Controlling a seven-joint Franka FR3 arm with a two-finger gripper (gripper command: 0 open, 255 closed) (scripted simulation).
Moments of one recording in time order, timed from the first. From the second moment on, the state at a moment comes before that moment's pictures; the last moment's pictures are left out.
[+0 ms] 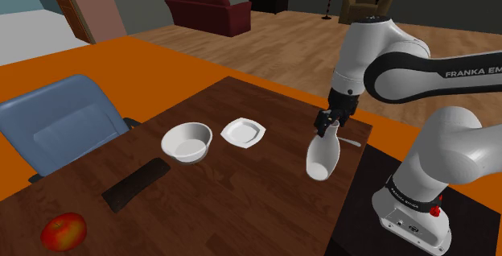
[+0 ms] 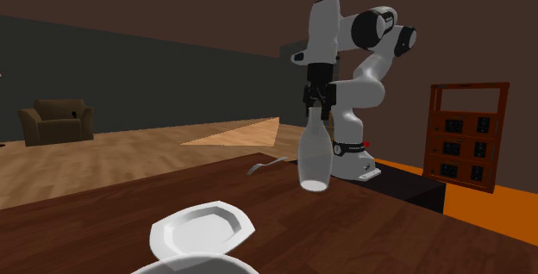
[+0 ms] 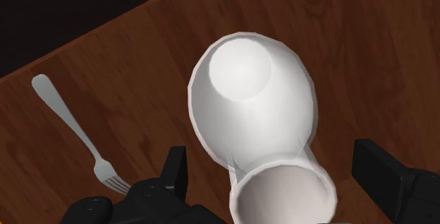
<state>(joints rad) 0.13 -0.99 0.25 -2.90 0.19 1.97 0.40</state>
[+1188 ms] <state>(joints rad) 0.13 -0.99 0.24 -2.88 0.19 1.94 0.40</state>
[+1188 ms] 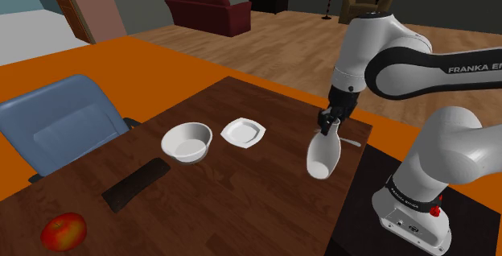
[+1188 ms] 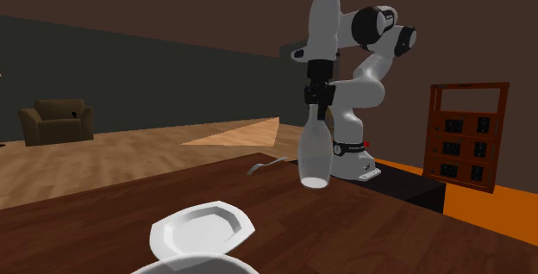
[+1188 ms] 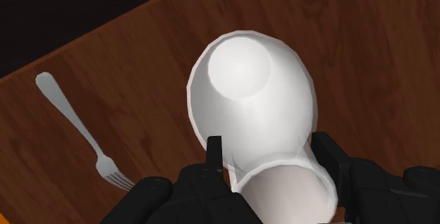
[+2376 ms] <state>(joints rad) 0.10 -0.99 0.20 -2.64 0.14 1.70 0.40</state>
